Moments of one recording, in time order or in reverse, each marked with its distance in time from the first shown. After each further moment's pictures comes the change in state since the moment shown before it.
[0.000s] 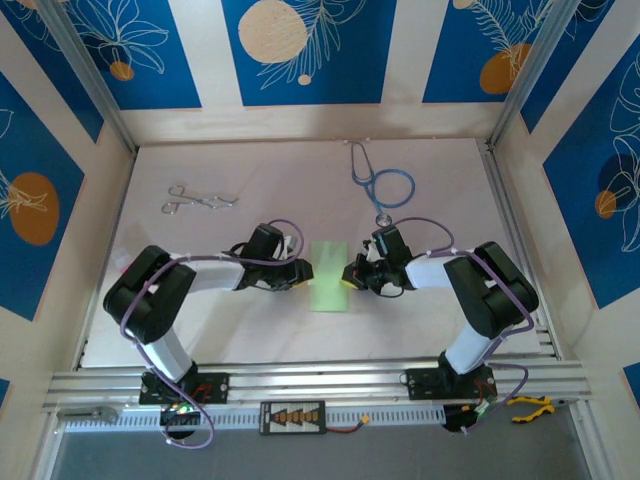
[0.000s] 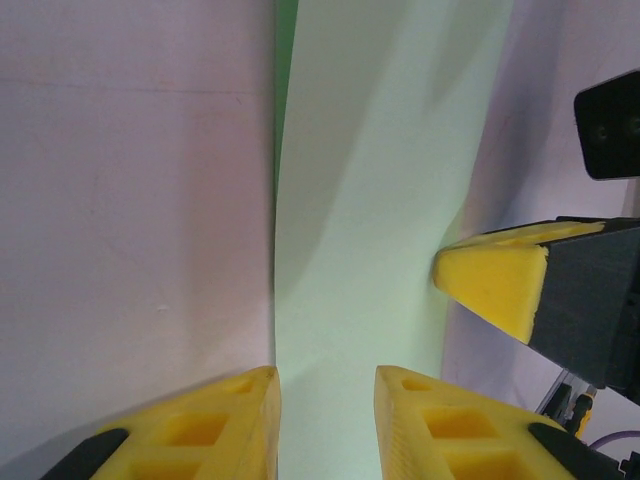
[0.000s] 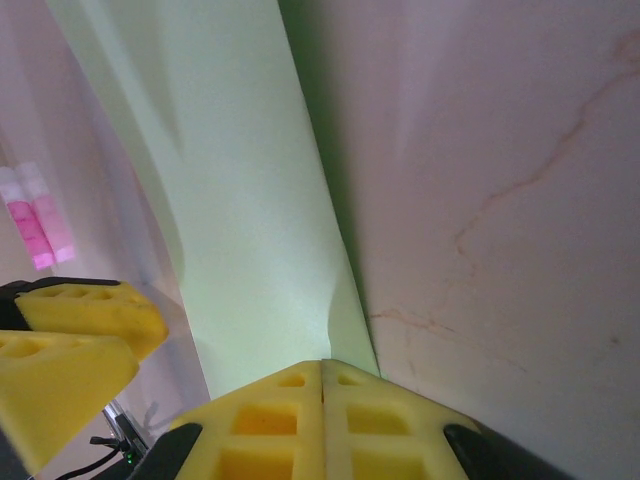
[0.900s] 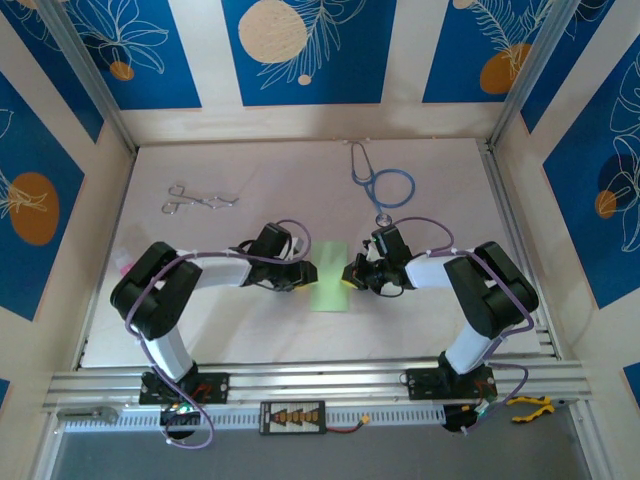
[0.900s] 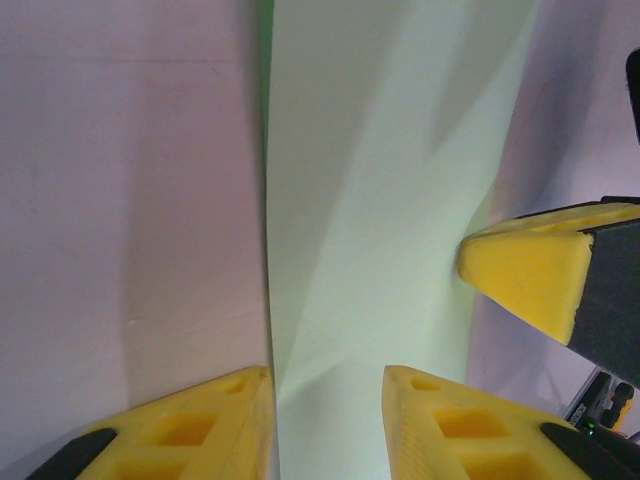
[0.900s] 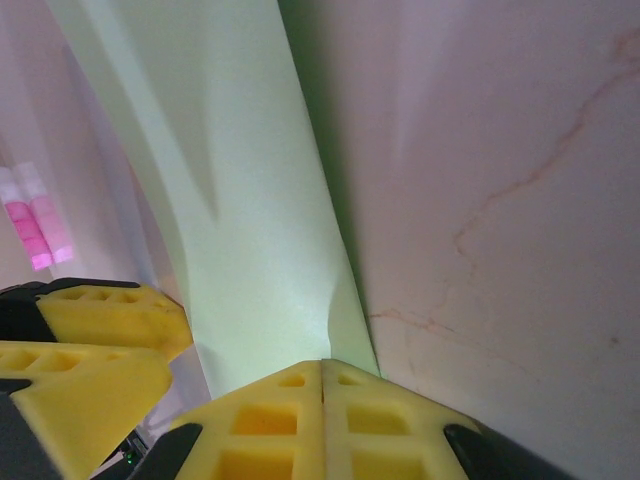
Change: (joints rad) left arm -0.038 0.038 0.067 -0.102 -0.024 0.057; right arm 0.000 0.000 0.007 -0.013 0.000 0.000
